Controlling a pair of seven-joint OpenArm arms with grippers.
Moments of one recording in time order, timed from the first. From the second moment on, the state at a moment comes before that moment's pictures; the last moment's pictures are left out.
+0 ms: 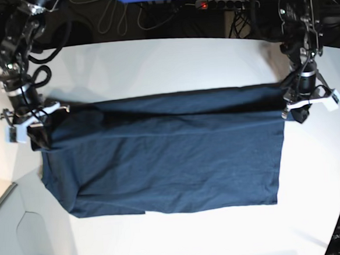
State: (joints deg) left arm 11.0 -12.8 -11.3 78.8 -51.0 3.3 2.8; right arm -8.5 -2.0 36.2 90.6 1.0 39.4 -12.6
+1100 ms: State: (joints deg) left arm 5.2 -12.2 -12.4 71.5 -43.6 3.6 7.9; right arm 0.1 3.6 33.8 79.3 -7.0 39.4 -12.5
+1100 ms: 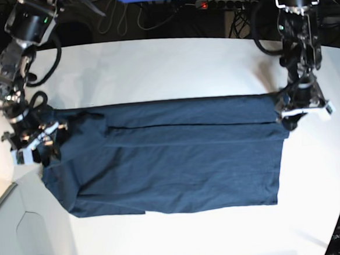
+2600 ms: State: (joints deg) left arm 5.8 -12.7 -6.6 65.6 -43.9 2.6 7.6; right arm -6.5 2.7 43.7 76.8 -7.4 39.4 -12.4
